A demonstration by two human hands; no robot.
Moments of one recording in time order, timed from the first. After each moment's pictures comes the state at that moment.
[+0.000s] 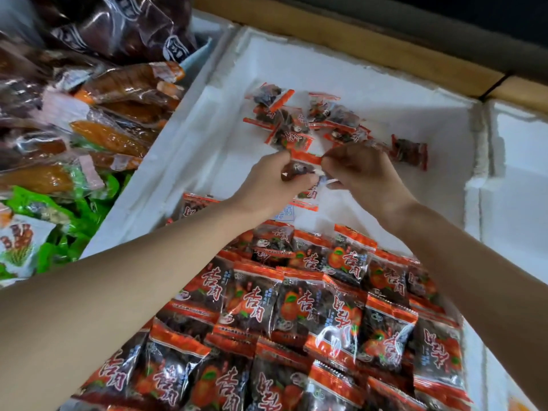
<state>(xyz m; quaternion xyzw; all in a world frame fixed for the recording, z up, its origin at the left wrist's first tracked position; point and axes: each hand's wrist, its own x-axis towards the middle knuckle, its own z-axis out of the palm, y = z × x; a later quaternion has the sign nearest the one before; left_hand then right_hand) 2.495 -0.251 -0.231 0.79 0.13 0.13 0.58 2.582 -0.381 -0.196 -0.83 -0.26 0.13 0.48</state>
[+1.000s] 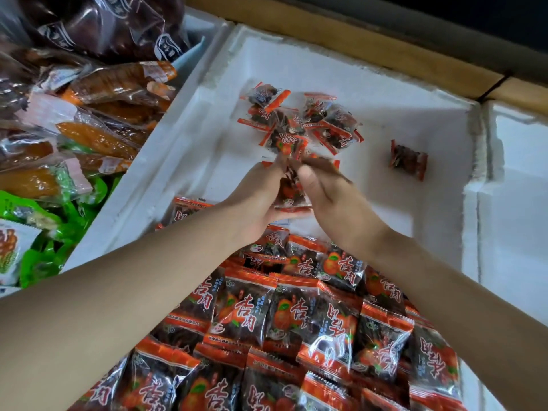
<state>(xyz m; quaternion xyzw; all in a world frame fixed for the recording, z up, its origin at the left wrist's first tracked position) 2.491 -0.268 -0.201 0.48 0.32 0.04 0.81 2.542 -0.375 -0.198 -0.84 -0.41 0.10 0.35</state>
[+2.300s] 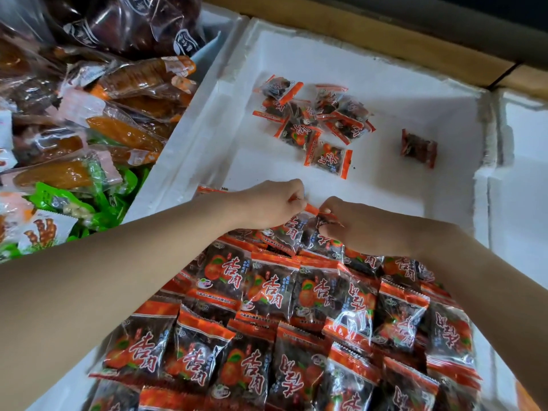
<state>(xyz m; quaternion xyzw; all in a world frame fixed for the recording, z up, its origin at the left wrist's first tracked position) 2.472 -0.236 -0.224 0.92 0.06 -0.16 0.34 2.530 -0.389 -0.186 -0.86 -0.37 0.34 0.00</state>
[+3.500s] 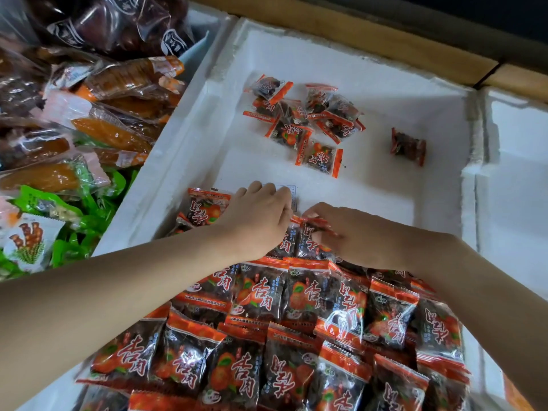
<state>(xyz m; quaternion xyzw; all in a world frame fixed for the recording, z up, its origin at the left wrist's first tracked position) 2.447 -0.253 -0.236 0.99 0.06 -0.01 0.16 2.524 -0.405 -0.191 -0.85 -0.42 0.31 0.03</state>
